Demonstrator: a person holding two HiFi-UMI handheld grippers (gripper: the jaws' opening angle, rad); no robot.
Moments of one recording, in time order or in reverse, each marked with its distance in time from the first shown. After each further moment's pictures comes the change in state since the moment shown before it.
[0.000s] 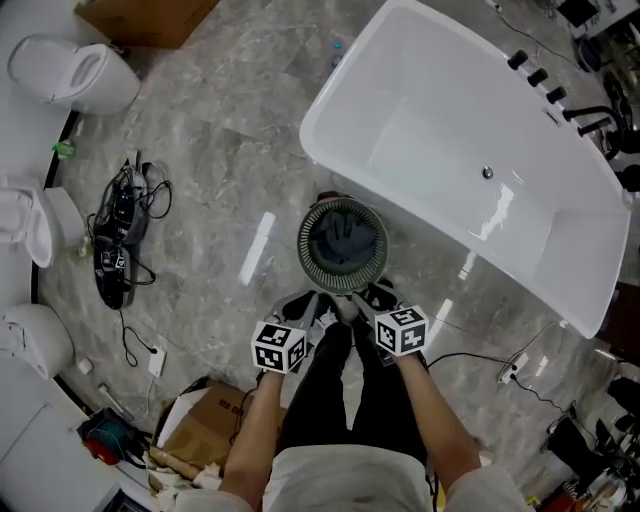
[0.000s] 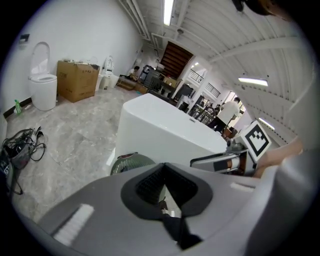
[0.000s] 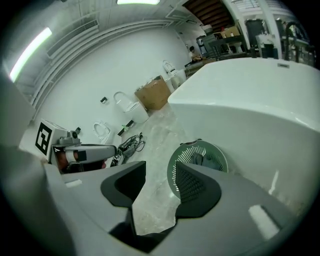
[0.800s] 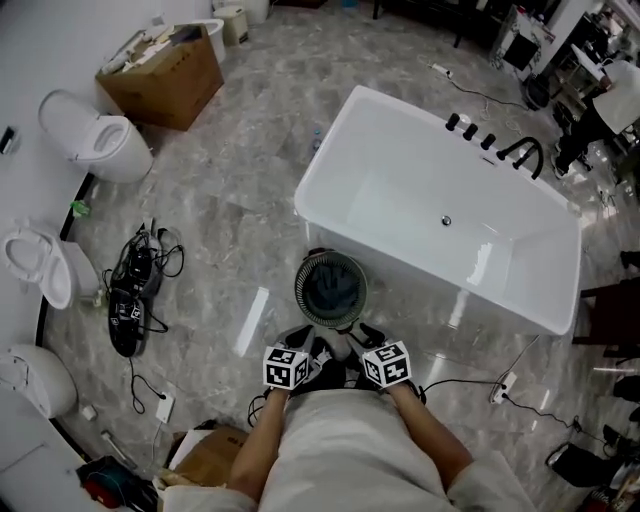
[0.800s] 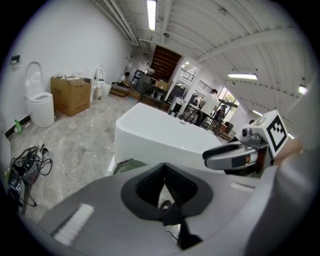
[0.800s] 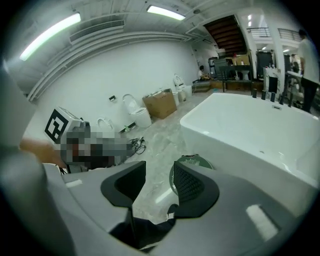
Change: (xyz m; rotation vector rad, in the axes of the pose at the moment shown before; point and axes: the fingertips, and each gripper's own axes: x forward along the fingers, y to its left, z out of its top) left arm -0.106 -0.076 0.030 0.096 -0.009 -0.005; right arm -0.139 0.102 0.014 -0.183 -0.083 -0.081
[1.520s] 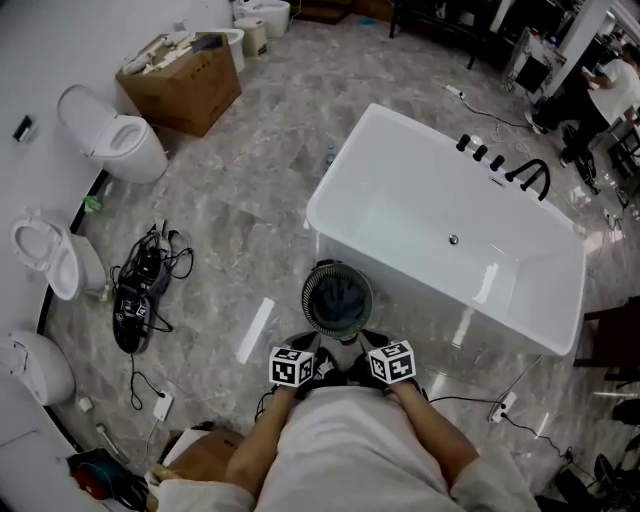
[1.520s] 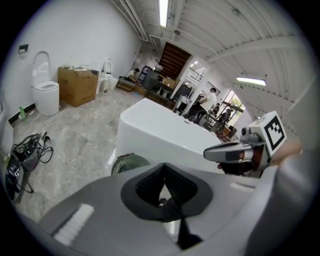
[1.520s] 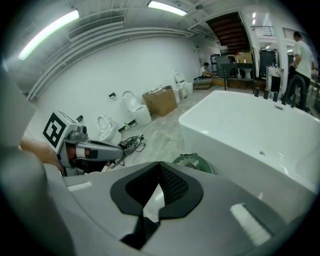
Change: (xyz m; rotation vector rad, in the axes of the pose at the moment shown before) left arm 0.013 0.002 -0.006 -0.087 0.030 0.013; right arm 0.006 -0.023 0.010 -0.011 0.035 0.001
